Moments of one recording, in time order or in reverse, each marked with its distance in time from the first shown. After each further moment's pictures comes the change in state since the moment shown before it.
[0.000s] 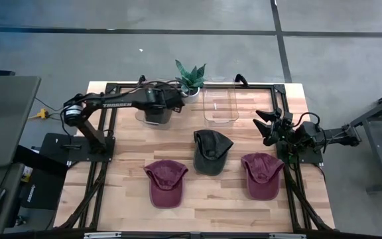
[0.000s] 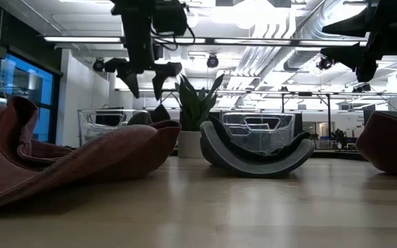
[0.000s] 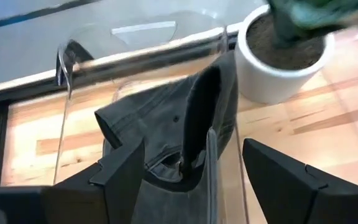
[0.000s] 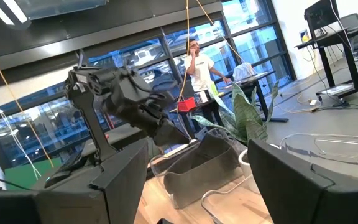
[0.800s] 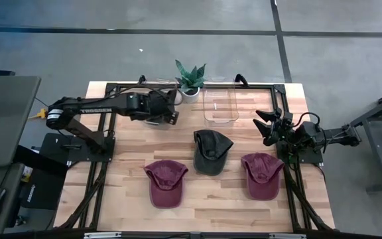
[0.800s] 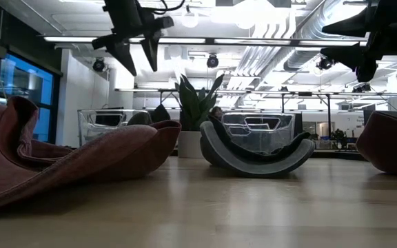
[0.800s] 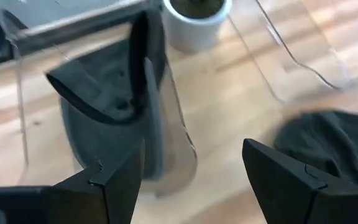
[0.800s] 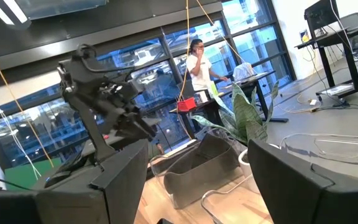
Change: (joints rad) left arm -0.140 -0.197 0.000 -0.087 0.218 0.006; right arm 0.000 0.000 0.000 0.000 0.000 0.000
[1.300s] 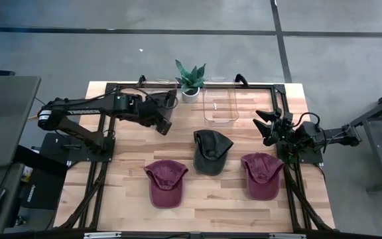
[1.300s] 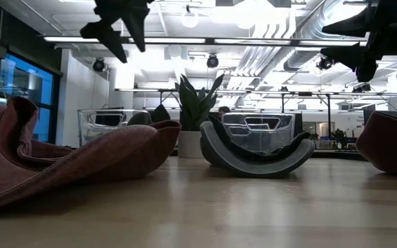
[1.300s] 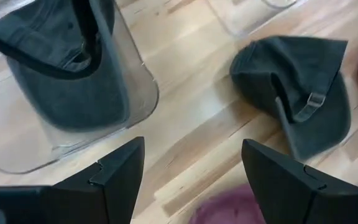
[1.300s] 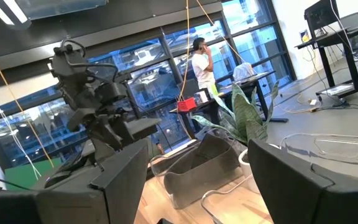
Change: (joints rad) left arm -0.058 -0.094 0.000 -0.086 0.224 0.071; right arm 0.000 0.000 0.000 0.000 0.000 0.000
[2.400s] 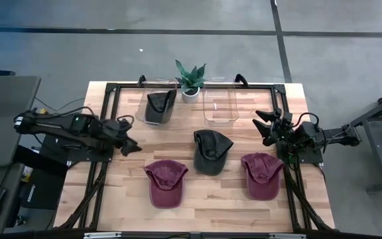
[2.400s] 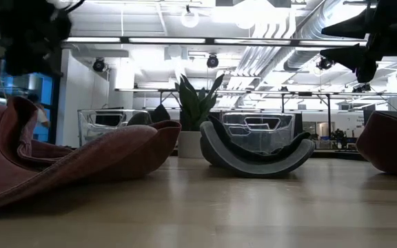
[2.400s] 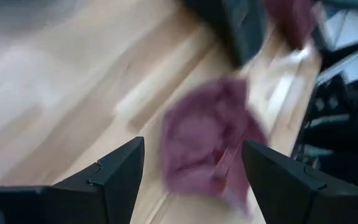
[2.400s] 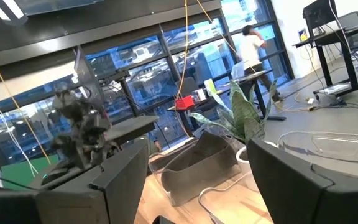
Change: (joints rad) left arm -0.219 -0.791 -0.754 0.325 0.199 -0.132; right arm 0.000 0.006 0.000 -0.009 0.003 0.000
